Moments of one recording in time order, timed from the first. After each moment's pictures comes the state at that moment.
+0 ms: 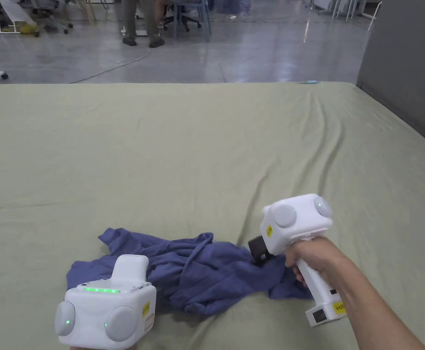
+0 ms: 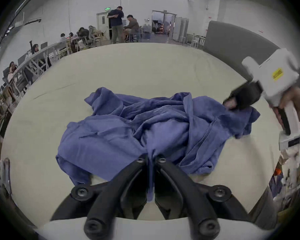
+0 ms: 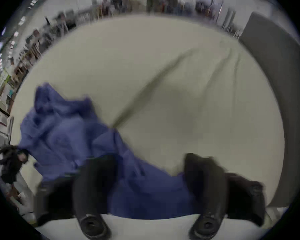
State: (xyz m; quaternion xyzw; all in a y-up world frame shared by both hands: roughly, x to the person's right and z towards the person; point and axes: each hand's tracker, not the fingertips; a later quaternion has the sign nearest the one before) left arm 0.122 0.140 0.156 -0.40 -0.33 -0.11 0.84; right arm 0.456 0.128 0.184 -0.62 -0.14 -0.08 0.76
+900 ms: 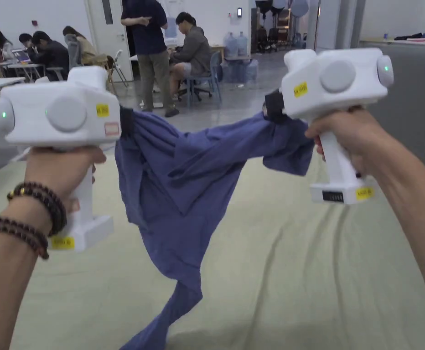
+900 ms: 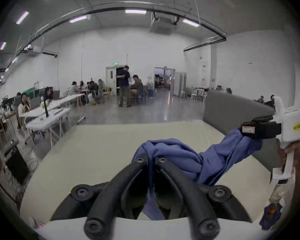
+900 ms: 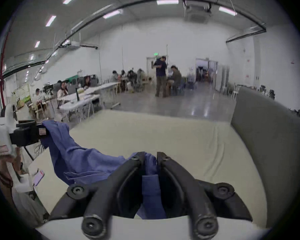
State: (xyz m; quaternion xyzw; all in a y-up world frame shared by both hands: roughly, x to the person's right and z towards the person) left arm 0.148 0.516 0.042 -0.15 -0.35 -0.04 0.92; right arm 0.457 0.527 0.177 -0.20 -0.13 -0.02 0.97
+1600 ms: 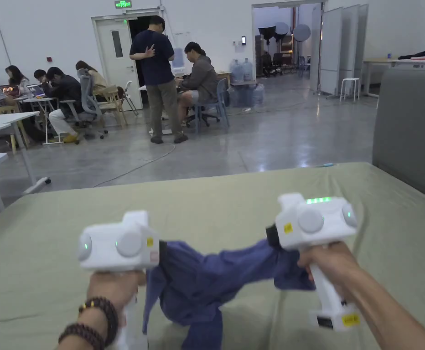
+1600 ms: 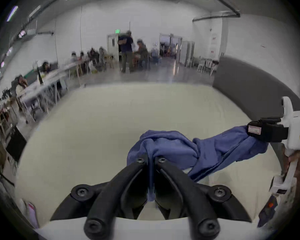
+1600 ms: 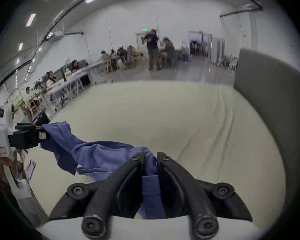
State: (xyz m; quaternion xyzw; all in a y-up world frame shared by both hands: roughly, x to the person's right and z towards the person) left arm 0.182 0.292 0.008 -0.36 -0.32 -0.07 0.87; right arm 0.475 0.281 0.149 -0.36 -0.13 -0.10 0.92
